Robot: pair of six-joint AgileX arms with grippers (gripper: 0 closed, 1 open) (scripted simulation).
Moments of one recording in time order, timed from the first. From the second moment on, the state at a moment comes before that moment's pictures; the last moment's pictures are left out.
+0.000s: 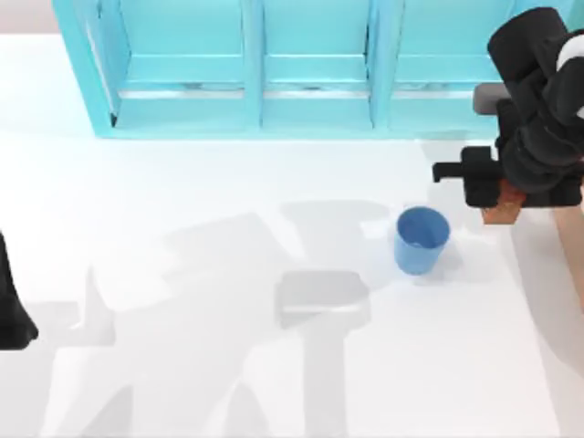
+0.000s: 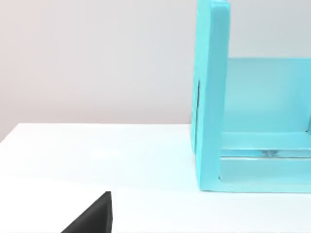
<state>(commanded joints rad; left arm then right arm) 0.00 0.00 0.00 0.00 0.00 0.00 0.32 1.87 1.30 -0.71 0.10 0.32</state>
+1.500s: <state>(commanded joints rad) 0.00 0.00 0.00 0.00 0.00 0.00 0.32 1.83 1.57 -1.03 0.10 0.31</state>
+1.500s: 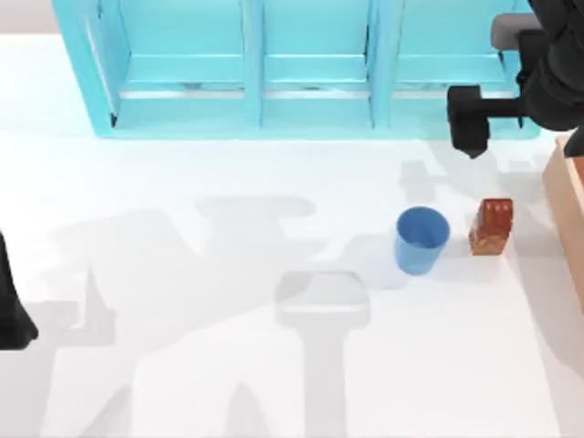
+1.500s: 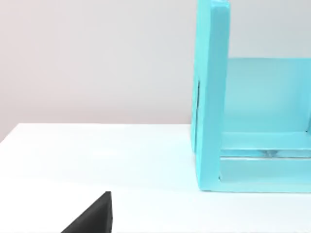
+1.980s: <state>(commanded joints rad) 0.00 0.00 0.00 0.00 0.00 0.00 0.32 1.83 1.63 -1.10 0.09 0.32</state>
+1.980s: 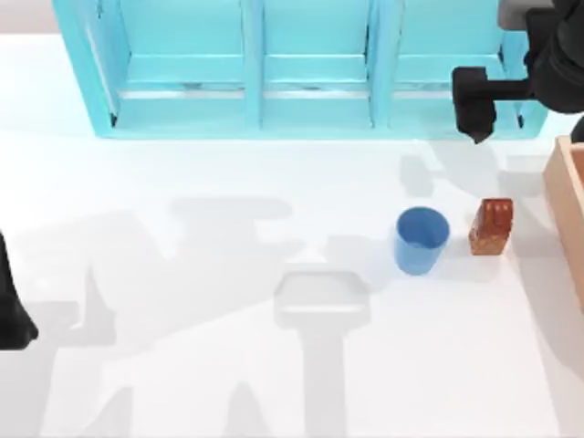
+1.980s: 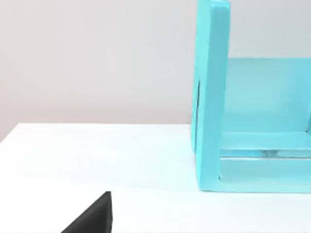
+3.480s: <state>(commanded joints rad) 0.00 0.00 0.00 0.00 0.00 0.00 0.42 2.15 1.57 -0.99 0.00 0.44</state>
